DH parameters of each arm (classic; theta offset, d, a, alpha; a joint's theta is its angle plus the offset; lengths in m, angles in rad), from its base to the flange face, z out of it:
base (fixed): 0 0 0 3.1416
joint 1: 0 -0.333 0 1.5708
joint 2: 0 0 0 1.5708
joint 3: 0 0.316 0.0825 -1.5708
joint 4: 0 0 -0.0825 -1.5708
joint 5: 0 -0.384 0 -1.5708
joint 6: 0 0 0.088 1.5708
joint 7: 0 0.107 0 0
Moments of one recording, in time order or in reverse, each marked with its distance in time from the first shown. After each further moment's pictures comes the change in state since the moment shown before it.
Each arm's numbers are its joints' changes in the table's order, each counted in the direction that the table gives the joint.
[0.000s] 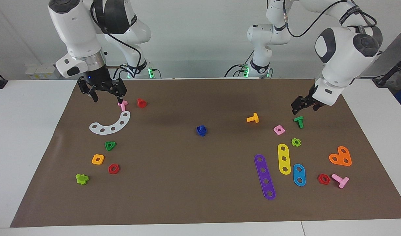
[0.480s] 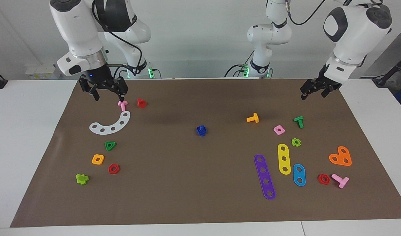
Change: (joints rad) left arm -0.022 -0.141 -0.008 0.031 -0.002 0.005 0.021; right arm -0.004 -0.006 0.008 -0.032 -0.001 -0.074 0.000
